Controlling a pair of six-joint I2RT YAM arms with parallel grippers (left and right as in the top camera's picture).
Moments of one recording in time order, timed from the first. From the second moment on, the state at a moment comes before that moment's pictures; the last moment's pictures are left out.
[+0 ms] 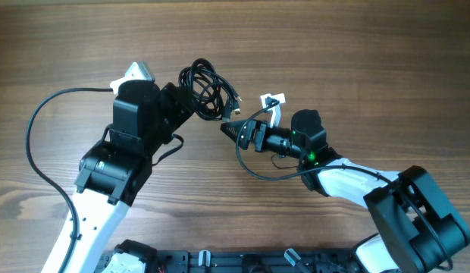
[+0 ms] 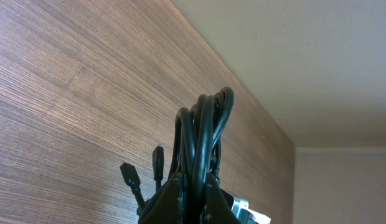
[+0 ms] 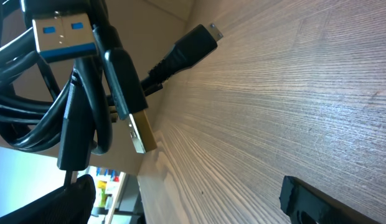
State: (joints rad) left arm -0.34 1.08 1.03 -0.51 0.02 -1.01; right arm 0.52 1.66 0.54 0.85 -0.66 0.96
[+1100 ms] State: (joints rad) left arm -0.34 1.08 1.03 -0.54 0.16 -0.77; right arm 0.52 1.65 0.54 0.87 -0.57 0.97
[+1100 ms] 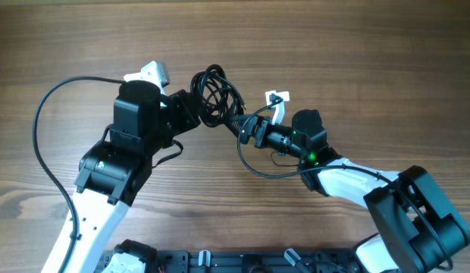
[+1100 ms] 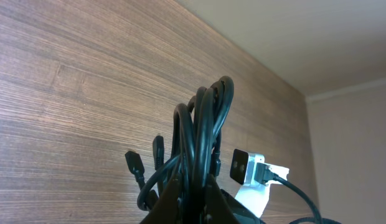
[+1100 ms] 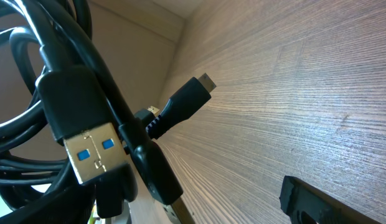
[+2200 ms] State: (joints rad) left arm -0.34 1.08 1.03 -0.50 0.09 -0.94; right arm 0.52 1.65 0.54 0.84 -0.62 0.97
